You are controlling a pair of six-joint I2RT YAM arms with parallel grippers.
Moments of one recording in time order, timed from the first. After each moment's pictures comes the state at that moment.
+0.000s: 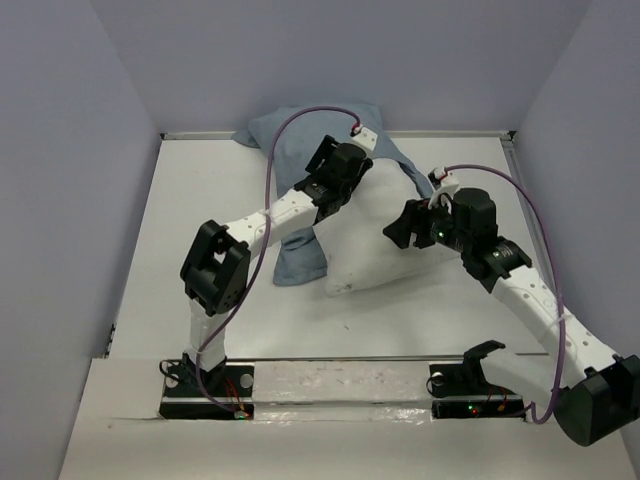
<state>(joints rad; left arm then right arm) -0.74 1.94 1.61 -0.12 -0.60 0.20 0.39 1.01 0.87 -0.27 -0.31 0.33</state>
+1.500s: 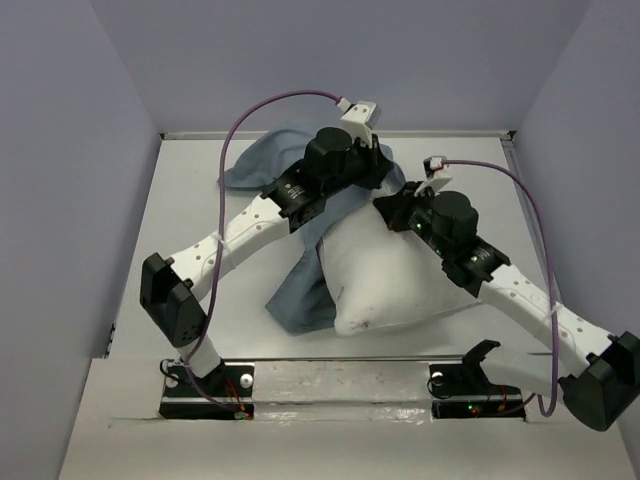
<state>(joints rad) -0.82 1.65 1.61 -0.14 0.01 -0.41 0.61 1.10 0.87 0.07 0.06 0.49</state>
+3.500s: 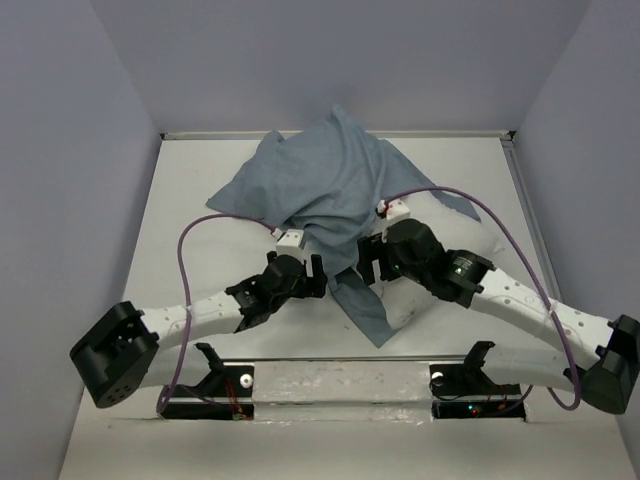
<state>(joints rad) -0.90 1.15 0.45 0.12 -0.34 -0.60 0.85 1.08 0.94 -0.47 0.23 0.39</state>
